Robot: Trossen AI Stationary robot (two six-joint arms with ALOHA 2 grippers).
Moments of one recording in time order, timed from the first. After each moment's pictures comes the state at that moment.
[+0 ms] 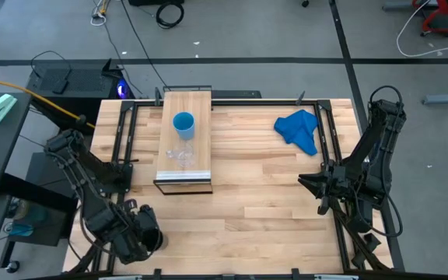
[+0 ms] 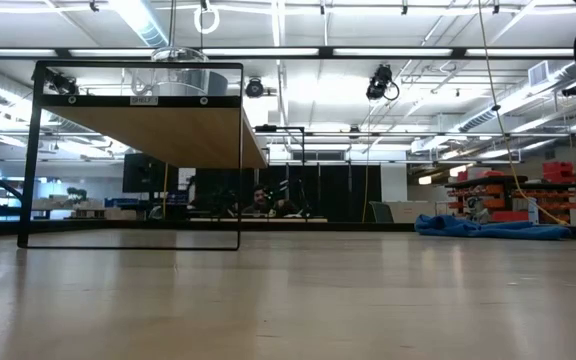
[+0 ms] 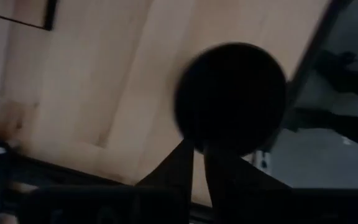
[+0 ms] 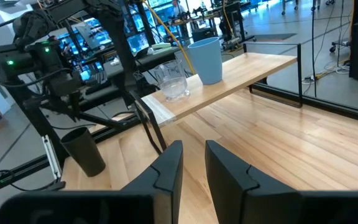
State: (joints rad) left arm -0.94 1.49 1.34 -1.23 -0.09 -1.29; right arm 1.16 1.02 0.77 -0.97 1.44 1.52
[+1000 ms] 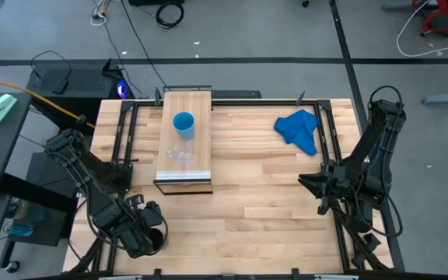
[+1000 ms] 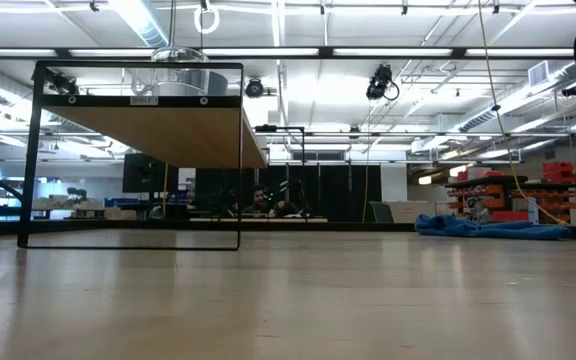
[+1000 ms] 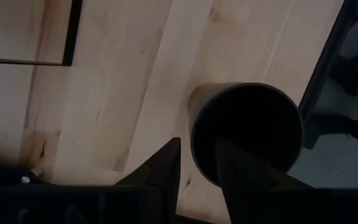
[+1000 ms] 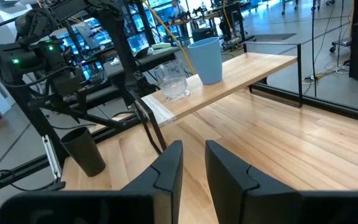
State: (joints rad) left arm -0.88 1.49 1.33 -1.23 -0.13 -1.17; right arm 1.16 1.02 0.77 -0.97 1.44 1.52
